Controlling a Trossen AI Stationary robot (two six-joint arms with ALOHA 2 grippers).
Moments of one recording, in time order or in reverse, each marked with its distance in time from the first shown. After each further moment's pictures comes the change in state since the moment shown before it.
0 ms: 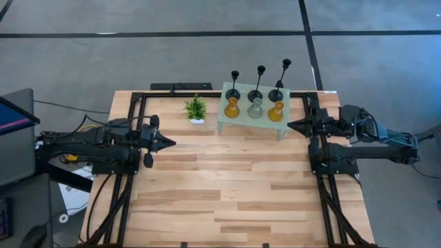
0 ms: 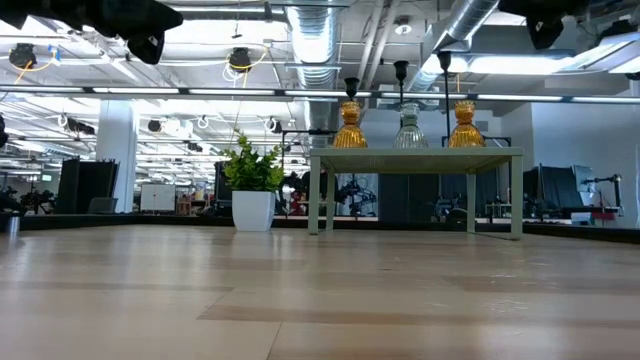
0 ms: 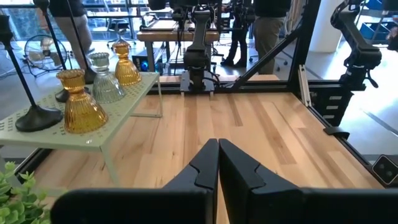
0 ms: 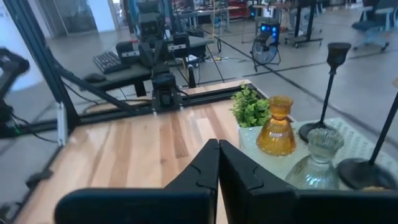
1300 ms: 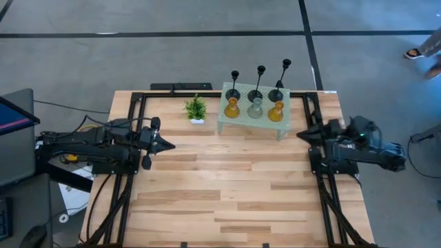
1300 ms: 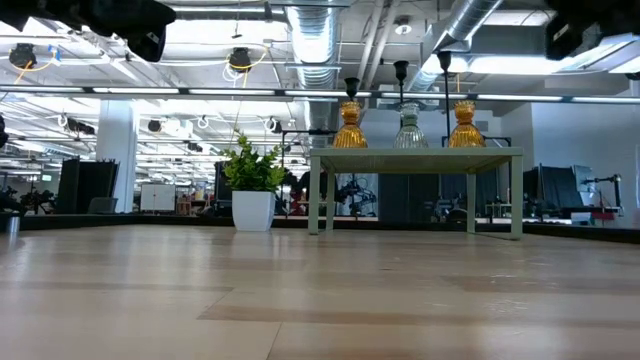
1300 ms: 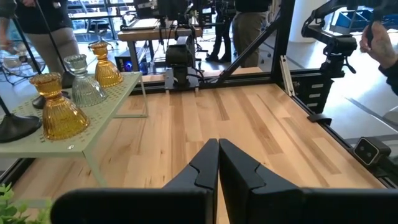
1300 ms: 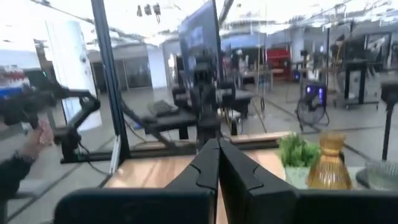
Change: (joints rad) left arm 0.001 -0.002 0.000 -0.020 0.073 0.052; right arm 0.000 -0.367 -0.284 0.221 -0.183 0.017
